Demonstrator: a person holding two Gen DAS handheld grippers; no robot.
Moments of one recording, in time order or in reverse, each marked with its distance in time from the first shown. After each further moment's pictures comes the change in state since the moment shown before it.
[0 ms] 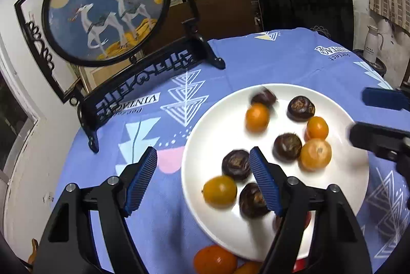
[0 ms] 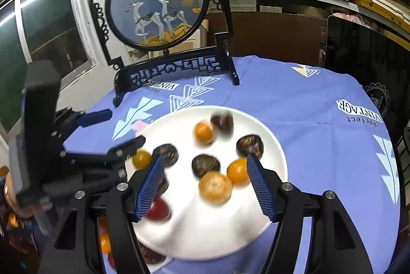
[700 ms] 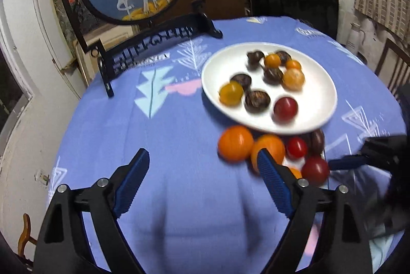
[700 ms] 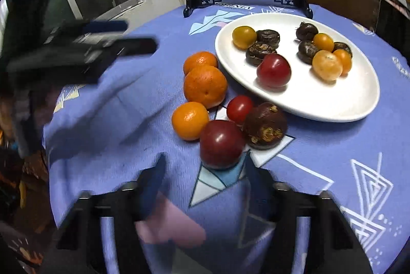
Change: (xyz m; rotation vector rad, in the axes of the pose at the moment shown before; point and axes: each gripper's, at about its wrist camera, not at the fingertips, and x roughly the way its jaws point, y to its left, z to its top) left arm -0.079 0.049 -0.109 -0.021 0.049 -0.112; right arm 0.001 0.106 -0.125 -0.155 0.264 0.165
